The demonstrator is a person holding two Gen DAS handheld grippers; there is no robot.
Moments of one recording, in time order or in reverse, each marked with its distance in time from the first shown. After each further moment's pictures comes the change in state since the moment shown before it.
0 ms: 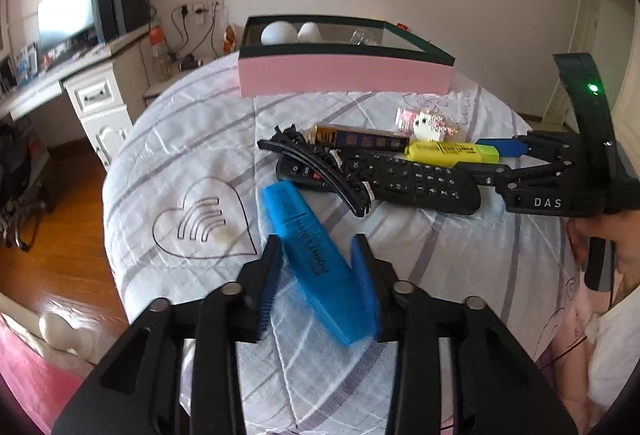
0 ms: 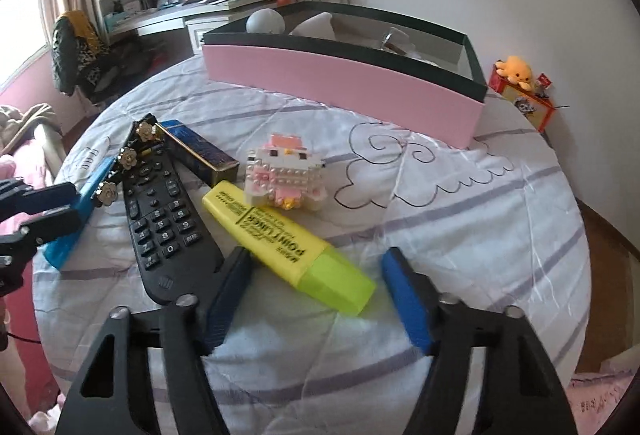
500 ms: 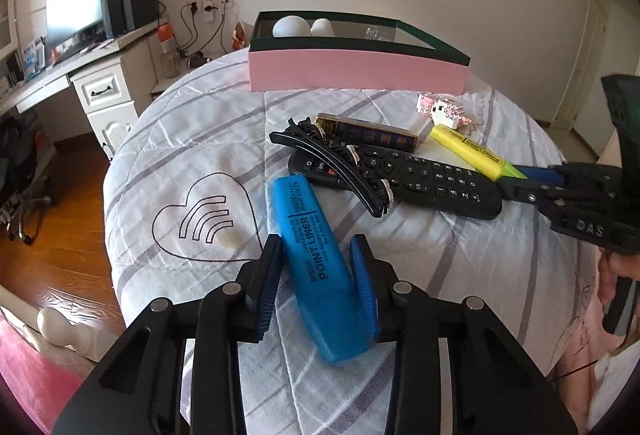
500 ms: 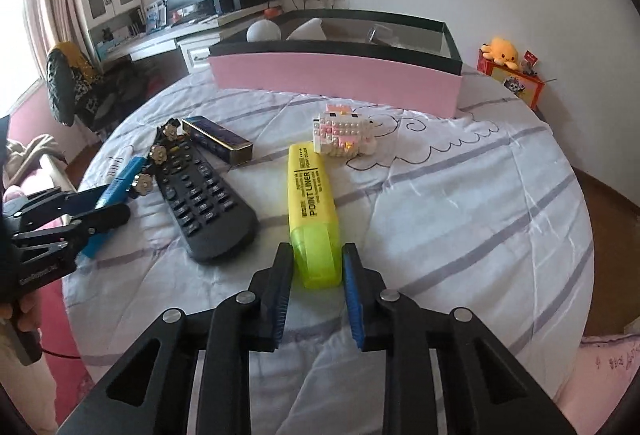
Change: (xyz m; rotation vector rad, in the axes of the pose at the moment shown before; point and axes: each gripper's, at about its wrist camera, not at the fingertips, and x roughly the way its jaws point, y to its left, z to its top) left arm 0.009 0.005 -0.004 -0.013 -0.019 0.025; right arm -0.015 0.009 -0.015 0.109 -0.020 -0.010
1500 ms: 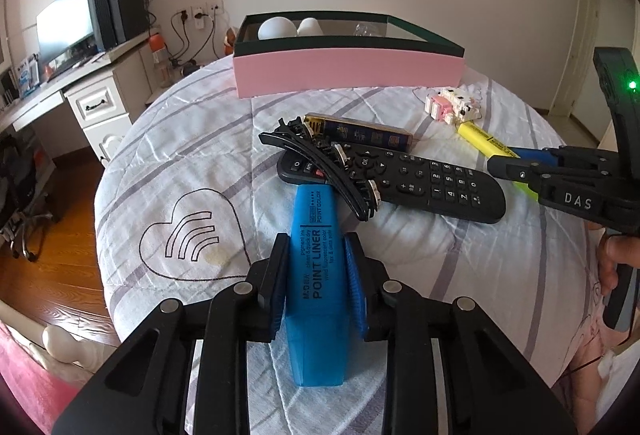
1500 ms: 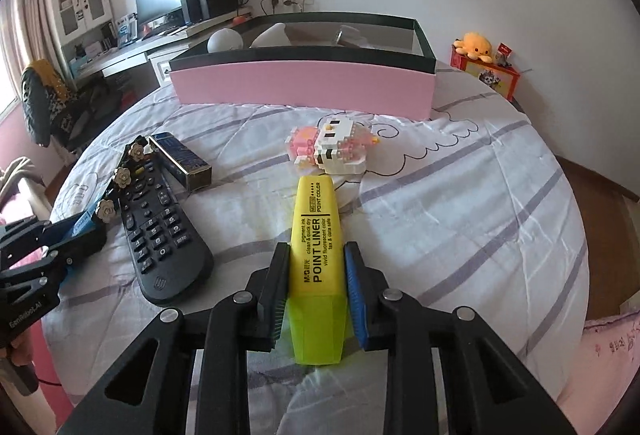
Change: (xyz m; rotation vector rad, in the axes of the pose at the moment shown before) left arm 0.010 -0.008 0.006 0.054 0.002 0.010; right arm 0.008 -0.009 0.003 0.082 -0.025 -0.075
